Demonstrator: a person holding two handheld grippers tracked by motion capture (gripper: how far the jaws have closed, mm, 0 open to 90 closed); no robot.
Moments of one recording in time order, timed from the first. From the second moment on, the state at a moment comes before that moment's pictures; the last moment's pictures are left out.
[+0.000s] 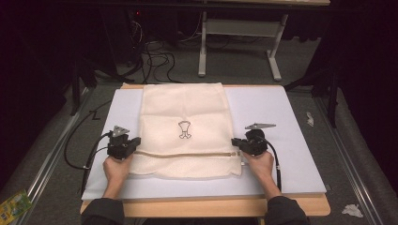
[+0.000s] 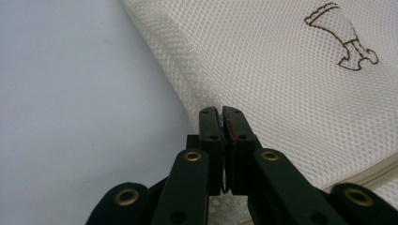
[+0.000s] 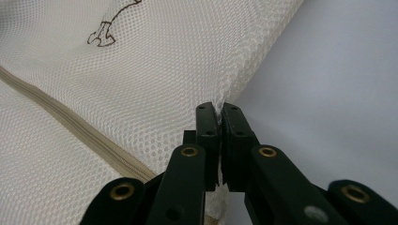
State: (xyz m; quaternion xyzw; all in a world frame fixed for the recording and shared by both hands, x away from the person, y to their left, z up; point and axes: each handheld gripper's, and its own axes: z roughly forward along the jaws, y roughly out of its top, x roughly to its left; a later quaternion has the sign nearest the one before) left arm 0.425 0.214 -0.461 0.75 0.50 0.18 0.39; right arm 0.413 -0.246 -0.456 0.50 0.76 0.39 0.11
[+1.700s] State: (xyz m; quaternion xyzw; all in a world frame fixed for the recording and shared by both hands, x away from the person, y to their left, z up) left arm 0.429 0.160 -0.463 0.78 0.46 0.18 0.39; right arm 0.399 -0.299 -0.450 0.54 0.74 0.38 0.13
